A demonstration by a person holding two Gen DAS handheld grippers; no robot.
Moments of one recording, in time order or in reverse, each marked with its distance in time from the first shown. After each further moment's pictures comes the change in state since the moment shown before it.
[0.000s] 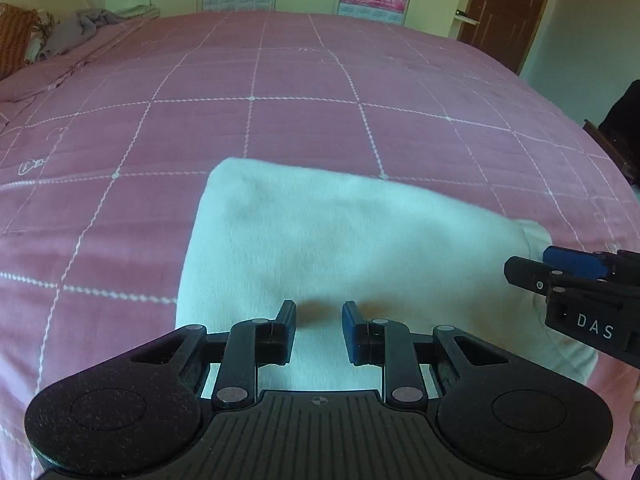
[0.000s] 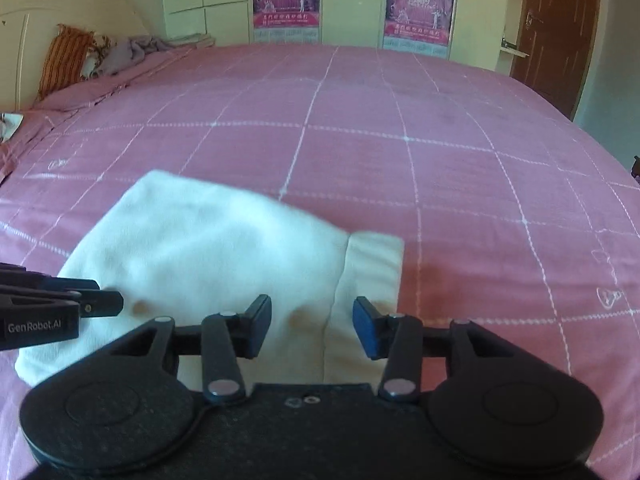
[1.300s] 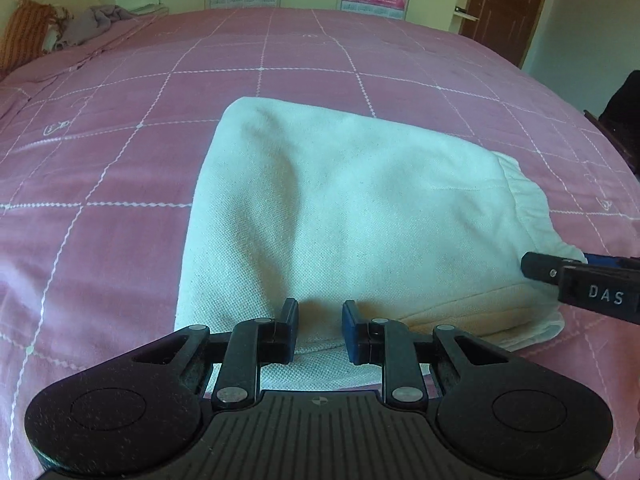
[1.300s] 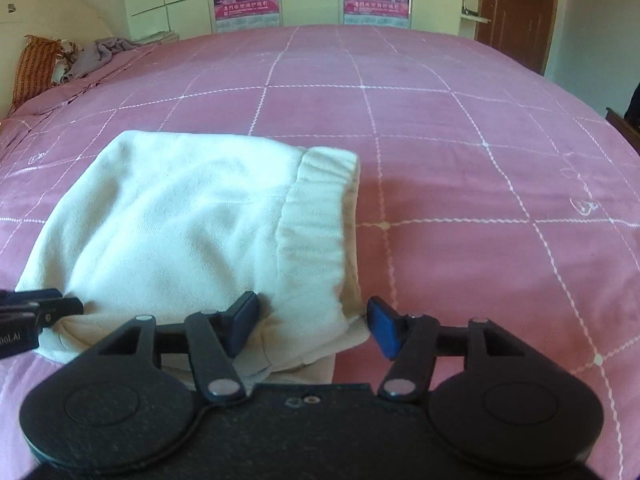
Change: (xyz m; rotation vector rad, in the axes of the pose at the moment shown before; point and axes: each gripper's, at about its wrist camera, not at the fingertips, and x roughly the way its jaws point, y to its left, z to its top) left arm -0.043 -0.003 -0.085 0.002 -0.017 0.016; right arm -0.017 -0.012 -0.058 0.126 0.056 -0.052
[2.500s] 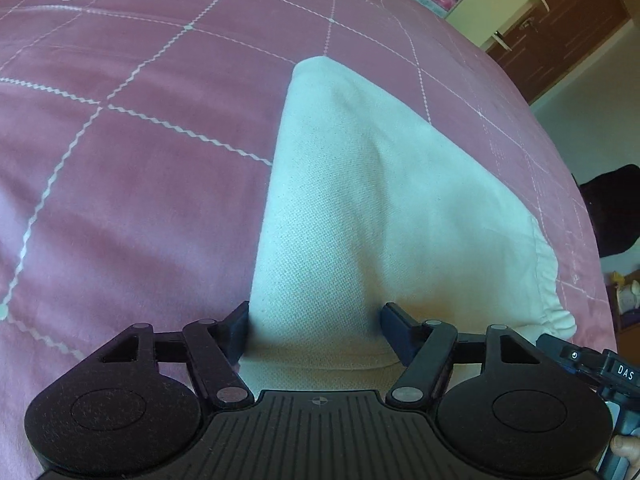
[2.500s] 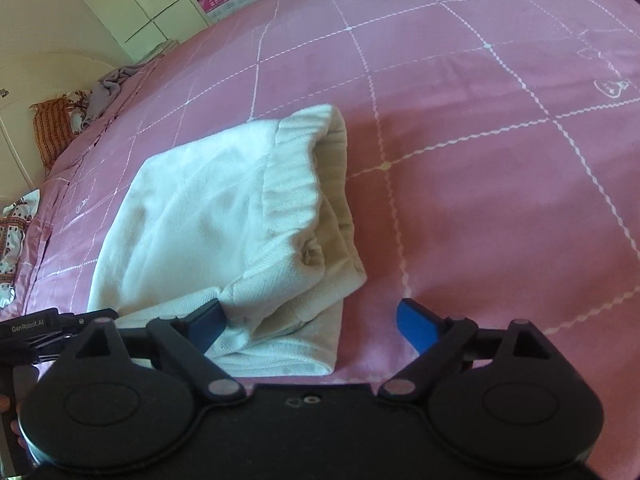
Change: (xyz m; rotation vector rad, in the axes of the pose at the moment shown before) left arm 0.044 0.095 0.009 -0.306 0.157 -0.227; right arm 0.008 -0.057 -0.007 0.279 0.162 0.285
